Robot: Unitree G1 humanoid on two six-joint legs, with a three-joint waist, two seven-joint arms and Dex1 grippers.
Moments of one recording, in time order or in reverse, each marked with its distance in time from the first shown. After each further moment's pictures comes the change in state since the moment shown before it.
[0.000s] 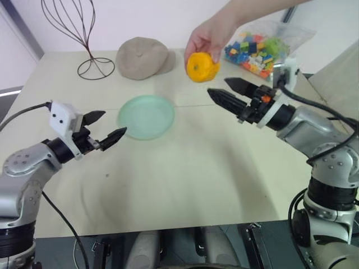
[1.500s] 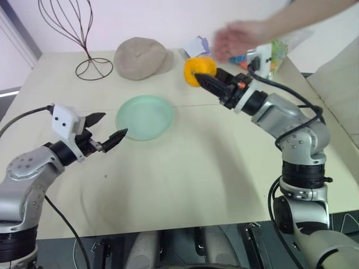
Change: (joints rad) left arm 0.039 -0.016 0.019 -0.035 0.007 -0.003 0.051; right arm -0.130 0.146 0.154 0.222 -0.201 -0.152 0.042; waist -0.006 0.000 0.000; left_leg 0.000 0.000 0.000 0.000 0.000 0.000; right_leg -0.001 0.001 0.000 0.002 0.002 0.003
